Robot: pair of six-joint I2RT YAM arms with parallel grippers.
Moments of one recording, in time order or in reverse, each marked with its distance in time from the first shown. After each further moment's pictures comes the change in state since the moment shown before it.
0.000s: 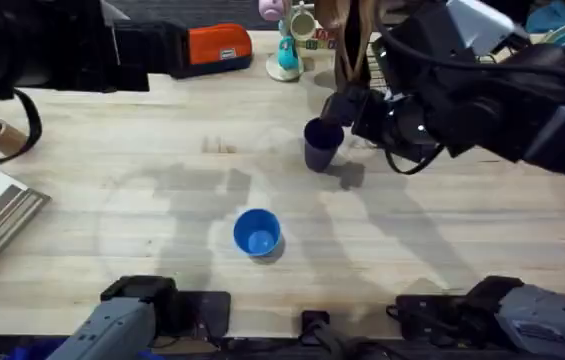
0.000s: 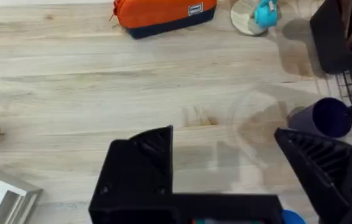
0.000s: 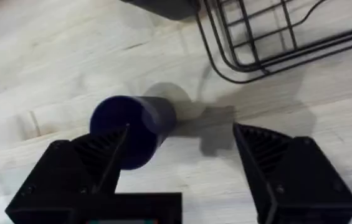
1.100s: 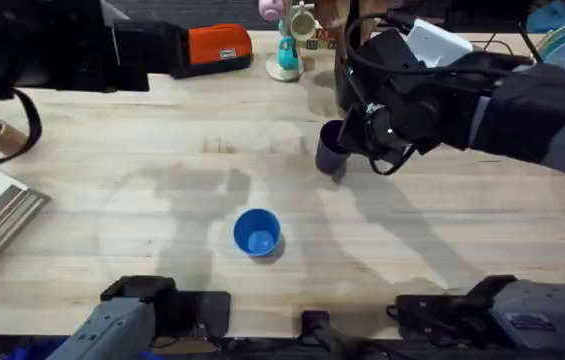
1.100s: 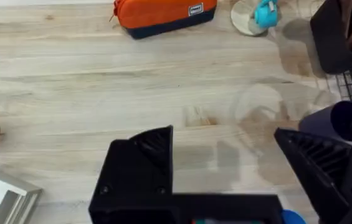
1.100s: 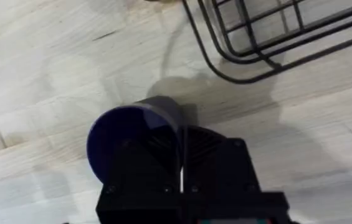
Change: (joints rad) left arm 0.000 0.000 0.000 0.000 -0.001 0.000; right arm 0.006 0.149 0.009 0.005 -0.004 0.040
